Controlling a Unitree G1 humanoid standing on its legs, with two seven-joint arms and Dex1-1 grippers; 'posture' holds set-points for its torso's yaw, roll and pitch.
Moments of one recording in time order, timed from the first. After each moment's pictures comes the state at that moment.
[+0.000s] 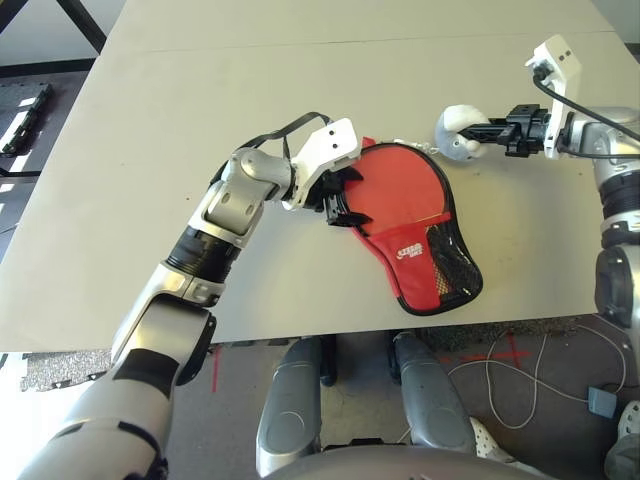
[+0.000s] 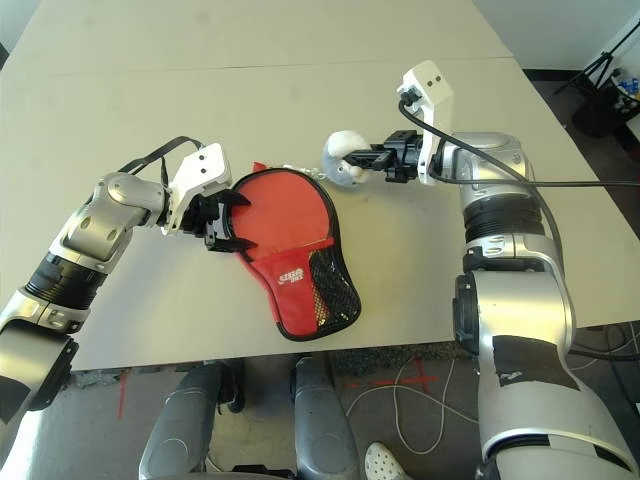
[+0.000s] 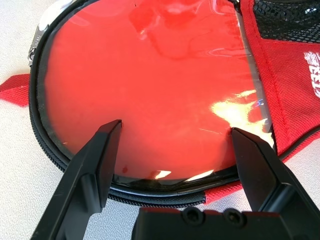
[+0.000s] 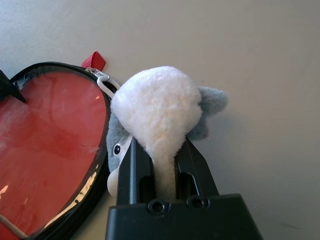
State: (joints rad) left arm -0.86 0.47 -0.33 0.24 0.01 0.48 -1.17; right arm -1.15 -0.65 0.02 0.89 0.06 0.42 1.17
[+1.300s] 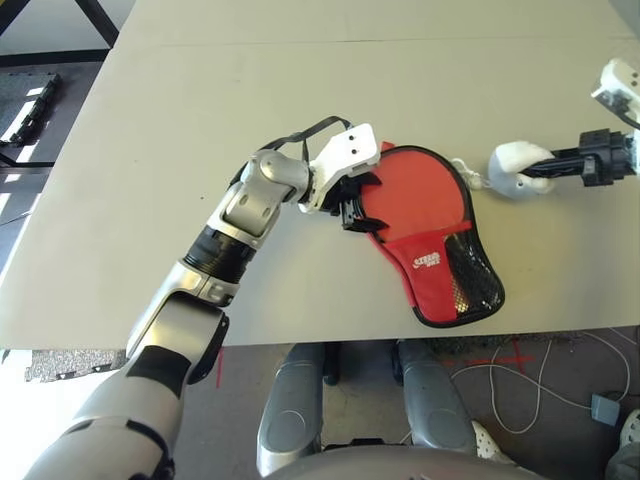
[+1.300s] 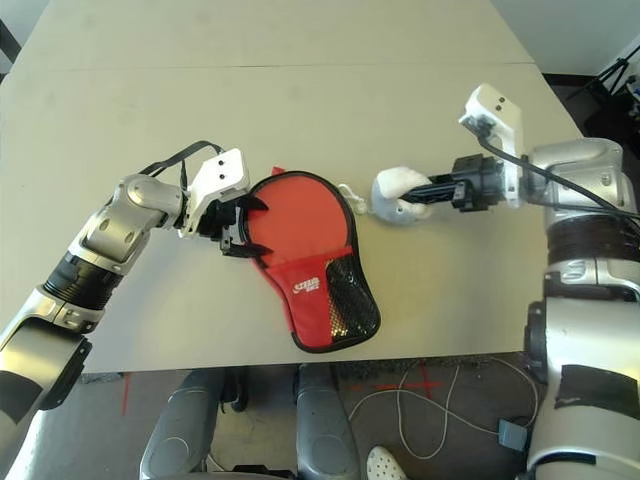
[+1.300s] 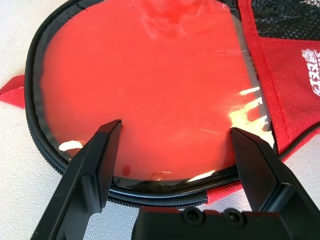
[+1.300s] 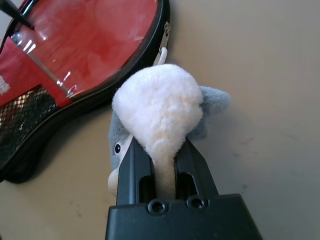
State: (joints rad) left arm -0.87 0.41 -0.37 0.25 0.01 0.46 -1.17; right arm -0.97 -1.03 0.21 0.72 0.18 0.33 1.60
